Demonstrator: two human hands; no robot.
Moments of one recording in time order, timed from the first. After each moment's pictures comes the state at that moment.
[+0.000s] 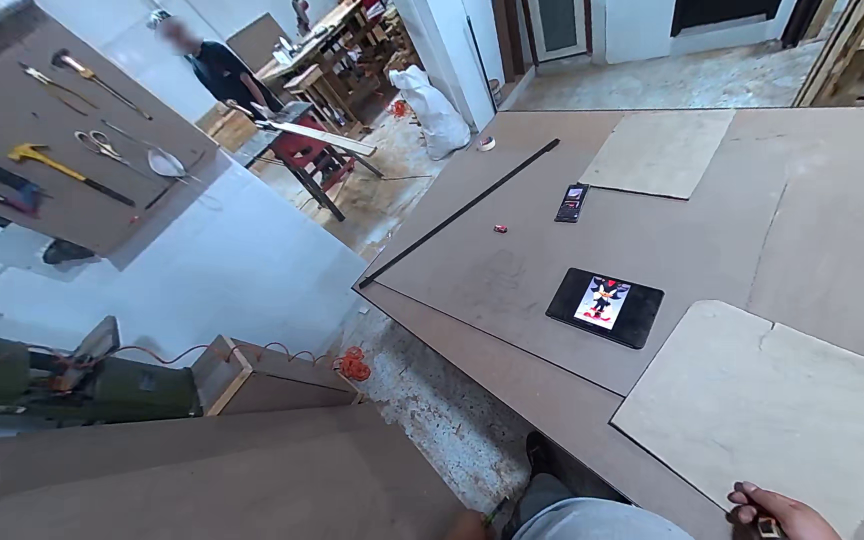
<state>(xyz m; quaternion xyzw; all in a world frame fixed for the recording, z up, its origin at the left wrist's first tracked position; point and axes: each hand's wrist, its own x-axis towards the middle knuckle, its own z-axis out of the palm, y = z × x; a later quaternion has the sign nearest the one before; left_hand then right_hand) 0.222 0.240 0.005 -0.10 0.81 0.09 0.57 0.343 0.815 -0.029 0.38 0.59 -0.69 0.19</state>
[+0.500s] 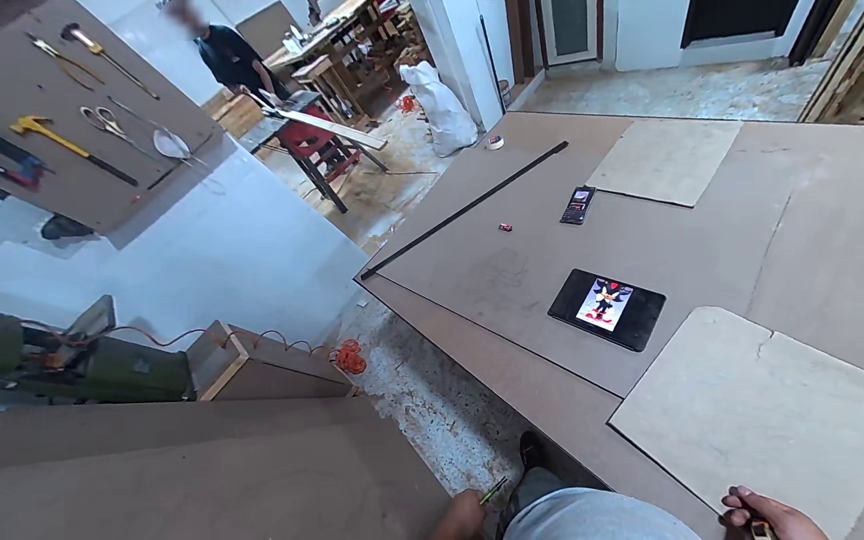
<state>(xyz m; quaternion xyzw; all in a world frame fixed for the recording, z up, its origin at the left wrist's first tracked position) 0.202 0.238 -0.020 -0.10 0.84 0.13 0.51 0.342 0.816 -0.033 0.38 0.57 -0.70 0.19</state>
